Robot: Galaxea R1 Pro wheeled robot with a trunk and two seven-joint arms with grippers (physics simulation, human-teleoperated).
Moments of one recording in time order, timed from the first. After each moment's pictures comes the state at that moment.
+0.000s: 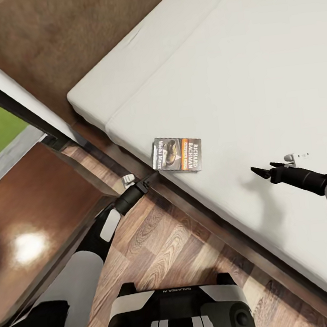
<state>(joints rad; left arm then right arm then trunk) -0.94 -0.08 0.00 -0.67 0.61 0.13 -0.90 -0.72 -0.36 -0.30 -1.38 -0.11 0.64 0.74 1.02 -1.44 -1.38</state>
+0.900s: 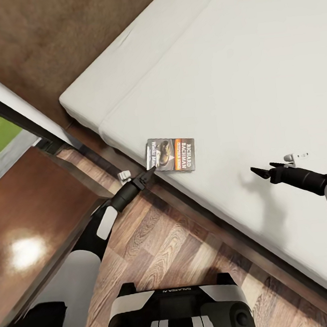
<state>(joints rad) -0.94 -0.07 0.00 -0.73 0.61 0.13 -0.90 -0.72 -0.36 -0.30 -1.38 -0.11 0.64 0.74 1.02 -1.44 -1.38</state>
